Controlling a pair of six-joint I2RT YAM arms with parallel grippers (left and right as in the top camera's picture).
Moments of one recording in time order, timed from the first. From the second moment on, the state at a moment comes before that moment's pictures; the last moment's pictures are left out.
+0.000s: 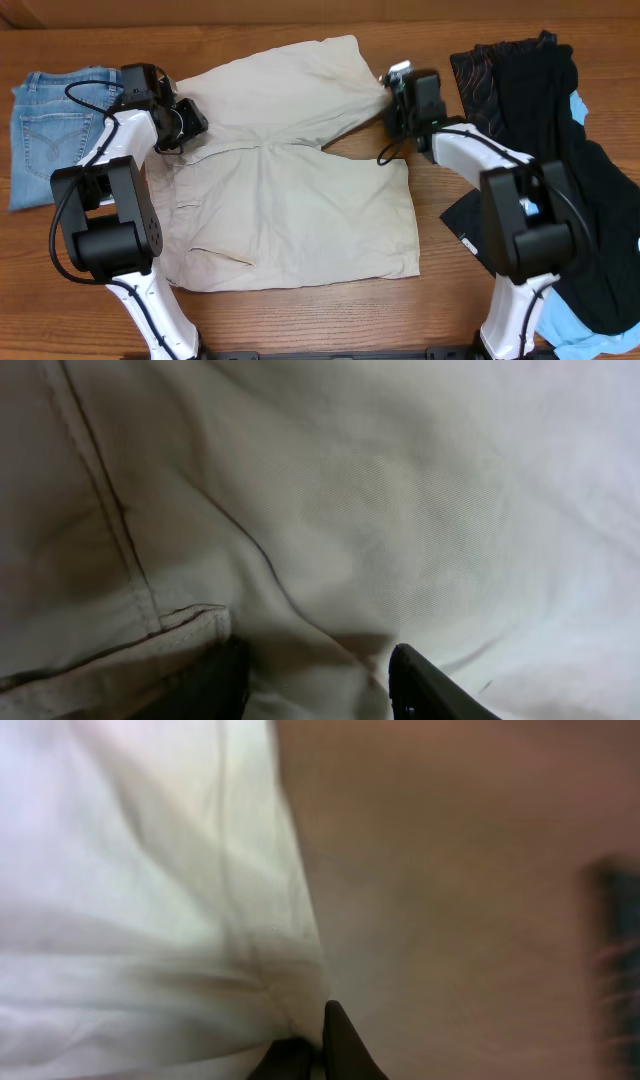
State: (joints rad) left arm 0.18 2.16 1.48 -0.46 0.26 -0.34; right arm 0.24 2.03 1.31 -0.02 0.10 -0.17
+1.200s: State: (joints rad) left arm 0.12 2.10 1.58 -1.19 0.29 -0.18; right arm 0.12 1.86 1.34 -1.06 -0.10 0.07
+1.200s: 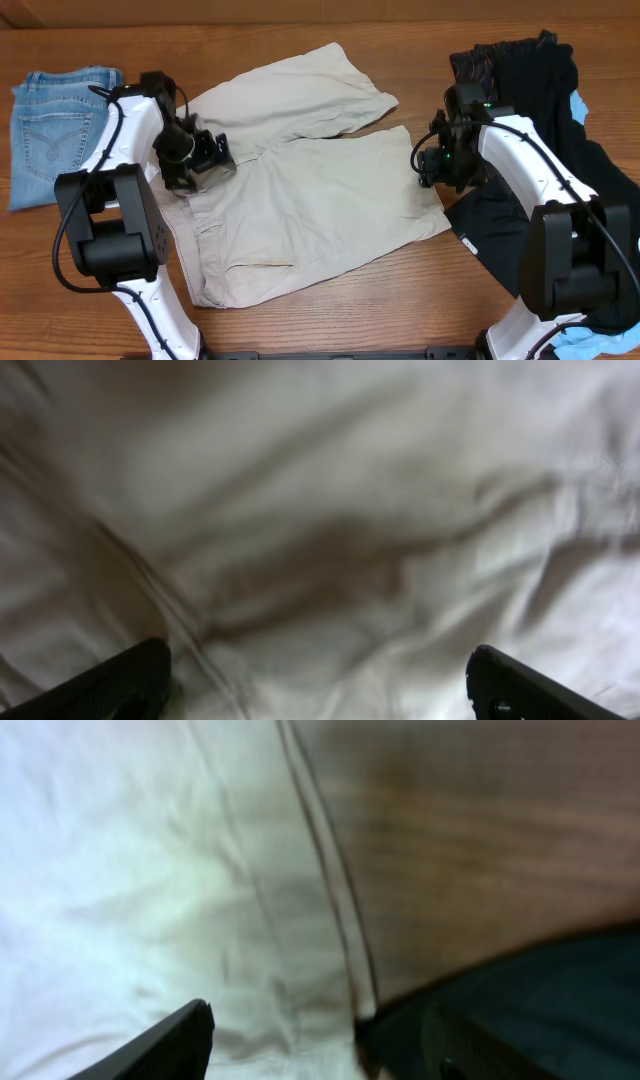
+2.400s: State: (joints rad) left arm -0.02 1.99 1.29 -0.76 -0.02 -0.34; right arm 0.12 1.86 1.14 -1.05 -0.15 0.18
